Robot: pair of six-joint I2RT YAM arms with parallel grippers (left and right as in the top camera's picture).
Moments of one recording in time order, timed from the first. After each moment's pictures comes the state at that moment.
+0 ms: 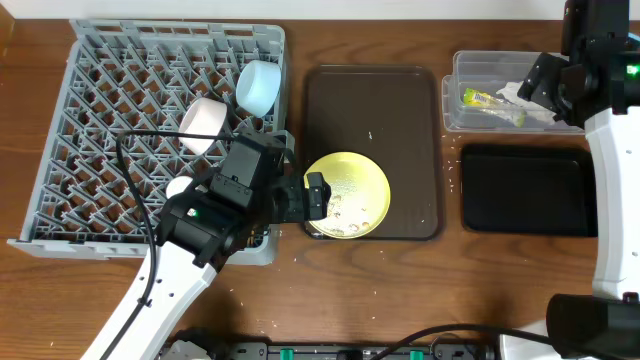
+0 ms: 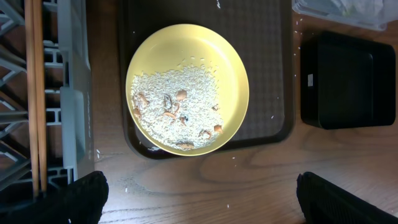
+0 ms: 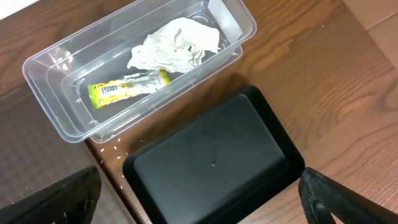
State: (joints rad) left arm -0.49 1.18 1.10 -0.89 0.19 -0.56; right arm -0.02 1.68 1.88 -1.29 0.39 0.51
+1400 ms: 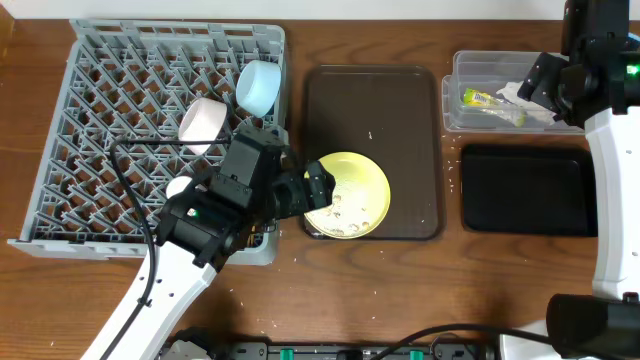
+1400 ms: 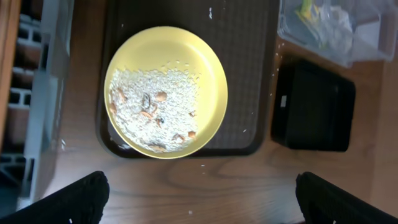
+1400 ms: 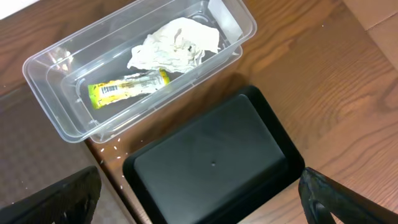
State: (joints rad) left arm -0.49 1.18 1.10 -0.84 0.22 -0.78; right arm -0.02 1.68 1.88 -1.29 0.39 0.51
